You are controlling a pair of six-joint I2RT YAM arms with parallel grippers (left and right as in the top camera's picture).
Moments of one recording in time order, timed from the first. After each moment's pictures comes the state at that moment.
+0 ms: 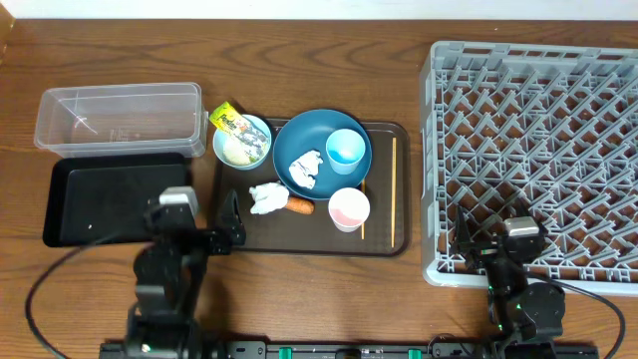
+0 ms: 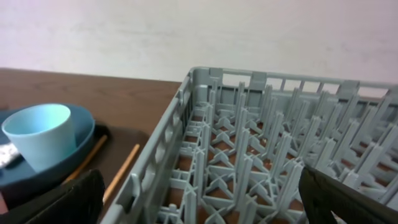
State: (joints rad) left arm -0.07 0.42 0.39 -0.33 0.02 -0.21; right arm 0.09 0.01 0.01 -0.07 -0.03 0.01
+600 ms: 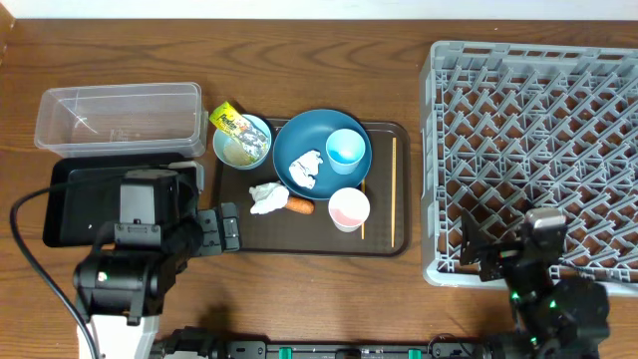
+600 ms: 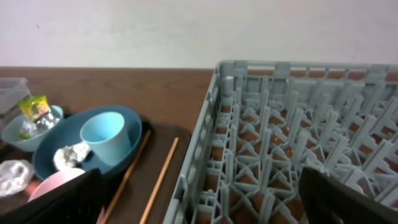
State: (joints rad) left arm -0.07 0.89 1.01 -1.15 0.08 -0.18; right arm 0.09 0.21 0.46 -0.49 -0.12 0.09
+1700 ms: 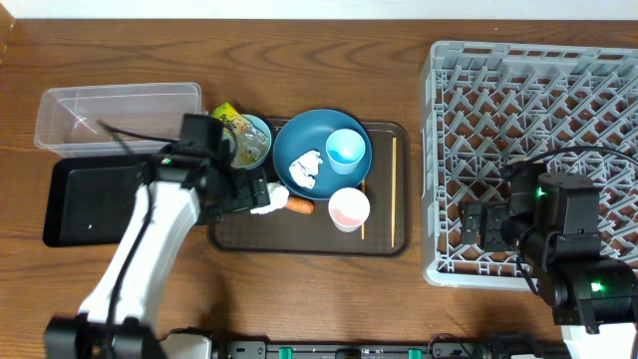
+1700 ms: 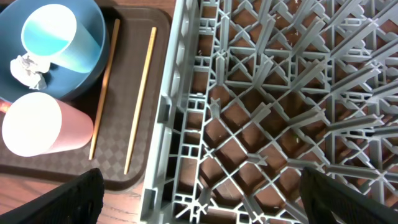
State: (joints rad) left arm -0.12 1.44 1.02 -0.94 0.19 -0.35; right arm 0.09 0.85 0.91 -0.95 -0.08 0.09
